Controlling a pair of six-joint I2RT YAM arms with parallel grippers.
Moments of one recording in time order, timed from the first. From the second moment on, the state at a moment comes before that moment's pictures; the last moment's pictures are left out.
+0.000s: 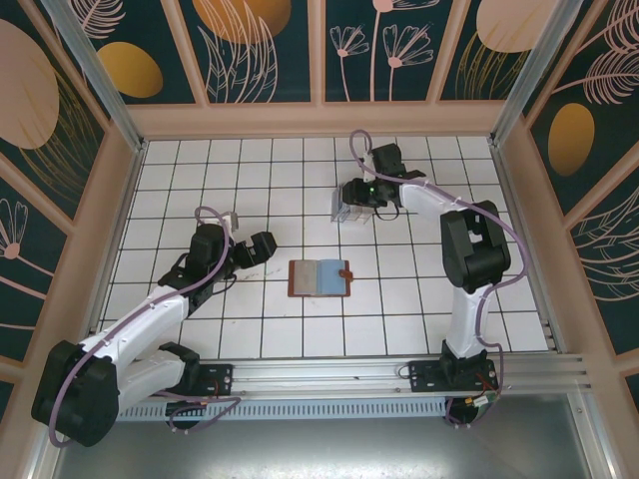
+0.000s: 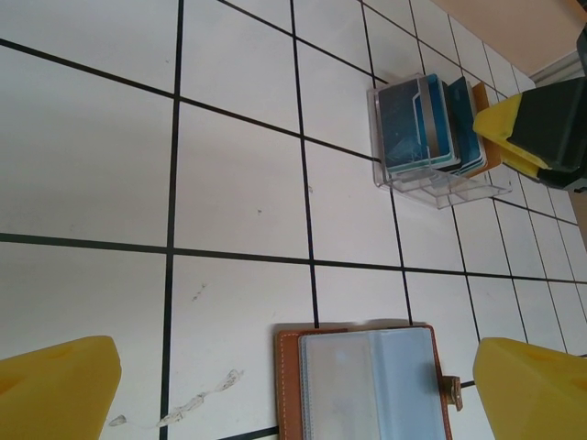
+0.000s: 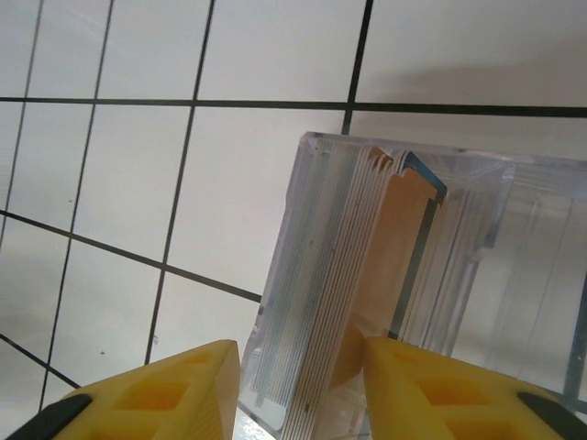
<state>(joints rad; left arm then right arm) -0.42 1.06 0.49 -0.01 0.15 -0.71 0.37 1.97 1.41 -0.34 -0.35 0.34</state>
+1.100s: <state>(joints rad) -0.42 1.08 0.49 -0.01 0.18 -0.71 0.37 1.83 1.30 -0.30 -0.31 0.36</state>
